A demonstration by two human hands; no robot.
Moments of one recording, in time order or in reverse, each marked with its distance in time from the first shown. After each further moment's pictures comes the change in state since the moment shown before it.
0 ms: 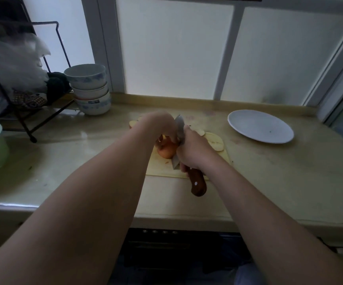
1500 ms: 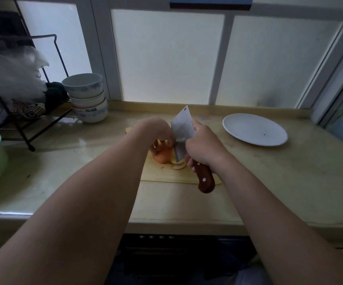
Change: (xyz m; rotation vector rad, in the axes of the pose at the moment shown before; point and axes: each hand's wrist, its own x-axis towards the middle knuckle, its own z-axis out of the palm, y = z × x) left_hand -0.011 0.005 -0.001 -0.055 -0.038 -0.060; right_hand -0.012 0.006 -0.035 0.238 0.085 0.005
